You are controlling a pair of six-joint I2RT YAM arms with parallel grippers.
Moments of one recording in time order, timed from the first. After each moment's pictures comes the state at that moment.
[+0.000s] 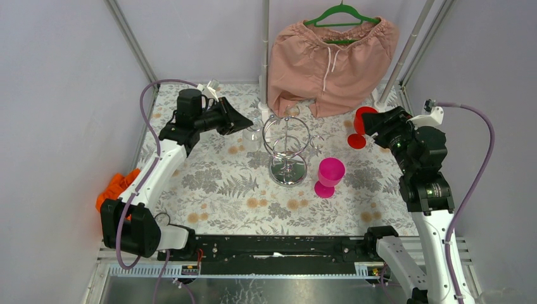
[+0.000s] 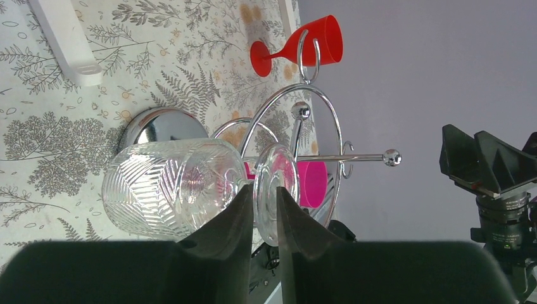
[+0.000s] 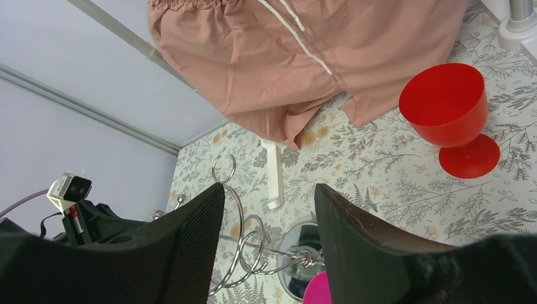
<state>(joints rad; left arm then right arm) -0.21 1.32 1.13 -0.24 0.68 -0.82 0.09 0.73 1.03 -0.42 -0.05 0.70</state>
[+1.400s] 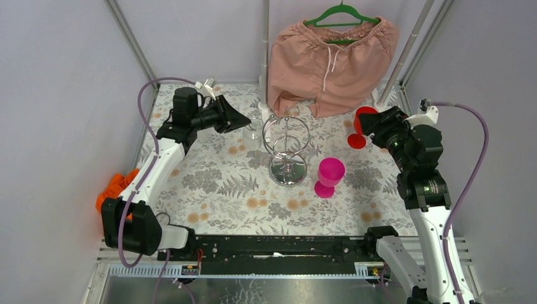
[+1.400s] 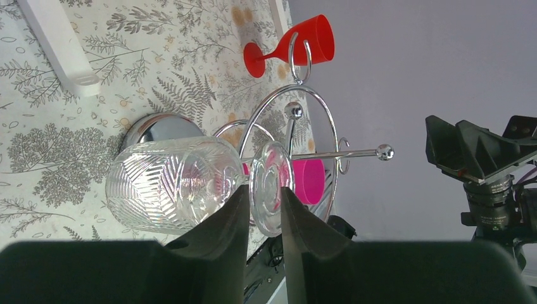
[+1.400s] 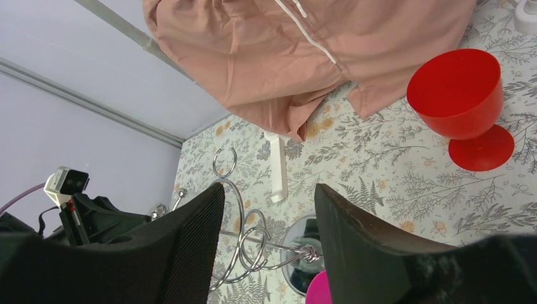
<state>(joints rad) -0.17 1.33 1.13 -0.22 0.74 -0.79 0.09 0.74 1.00 -0.40 -0.08 0.72</state>
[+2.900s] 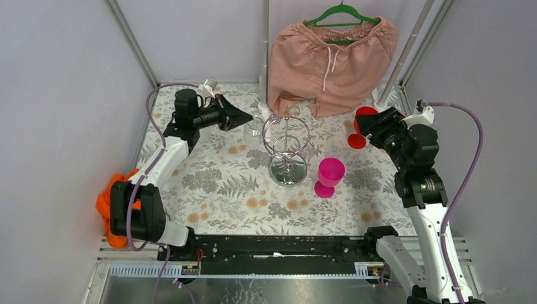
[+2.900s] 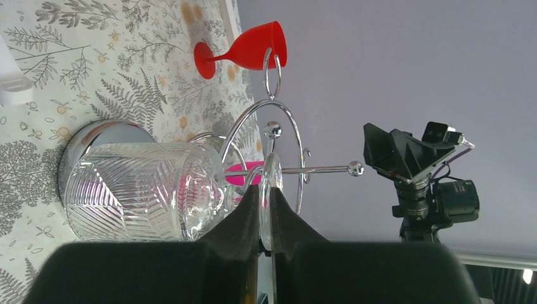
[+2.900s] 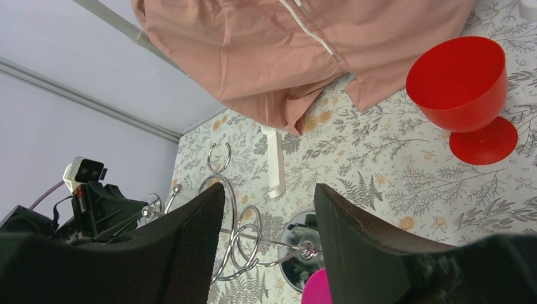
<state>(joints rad) -0.14 1.43 1.05 0.11 0.89 -1.05 0.09 0.75 0.97 -0.38 -0.09 0.73</state>
